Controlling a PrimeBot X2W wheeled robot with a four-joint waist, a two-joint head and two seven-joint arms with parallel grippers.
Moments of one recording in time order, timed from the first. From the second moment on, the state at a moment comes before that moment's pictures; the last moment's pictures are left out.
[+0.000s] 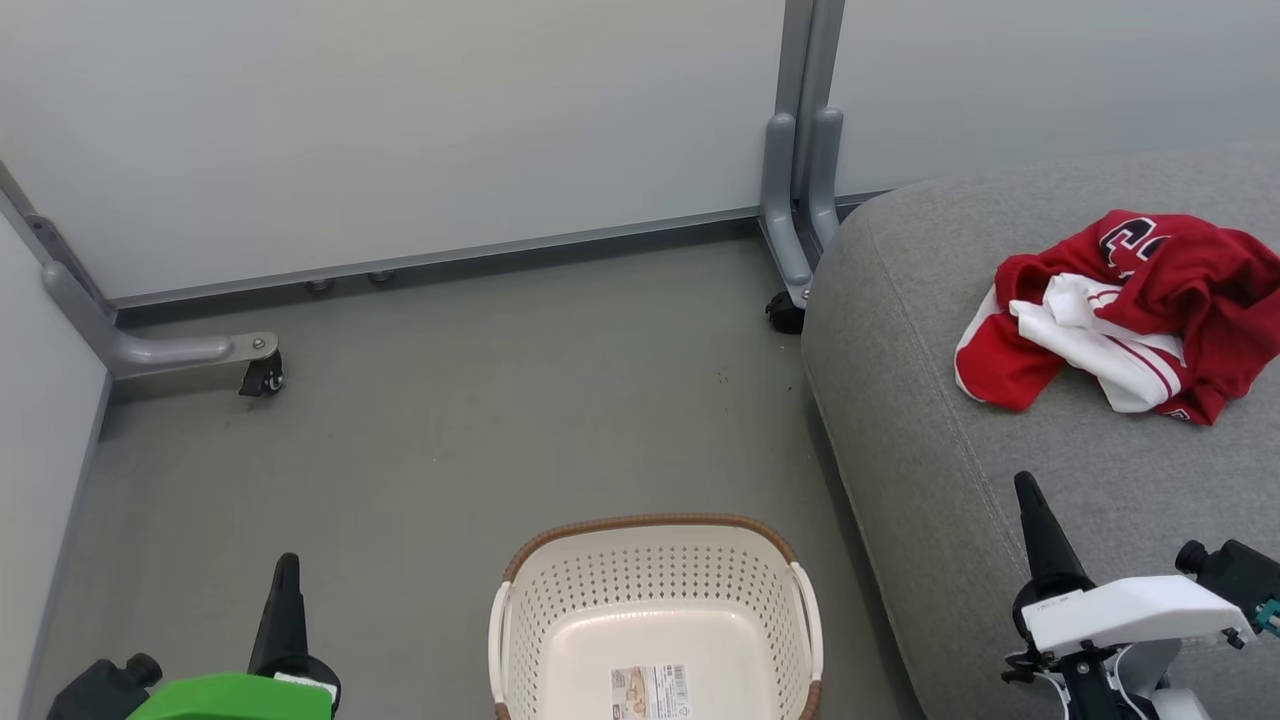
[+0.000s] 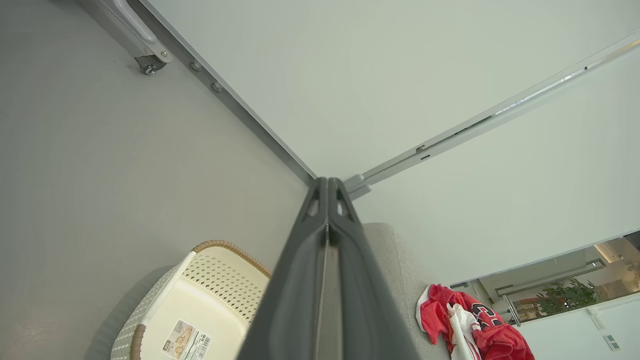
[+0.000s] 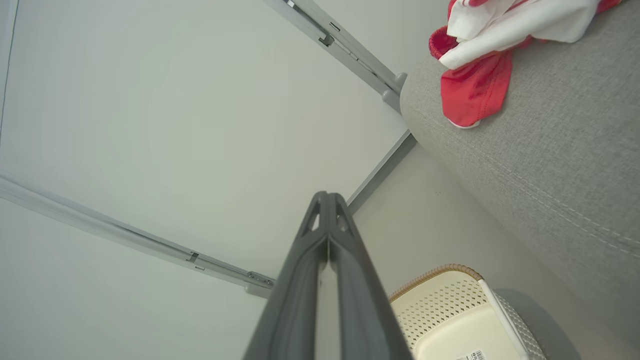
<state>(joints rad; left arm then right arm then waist) 0.06 0.05 0.04 0.19 -1.05 -0.10 -0.04 0.01 -0.08 0.01 0.17 1.02 0.13 -0.07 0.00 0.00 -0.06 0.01</state>
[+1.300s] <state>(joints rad) -0.04 0.05 0.09 0.22 -1.41 -0.12 0.05 -0.06 -0.08 -0.04 0.22 1.42 0.13 0.03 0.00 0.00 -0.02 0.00</state>
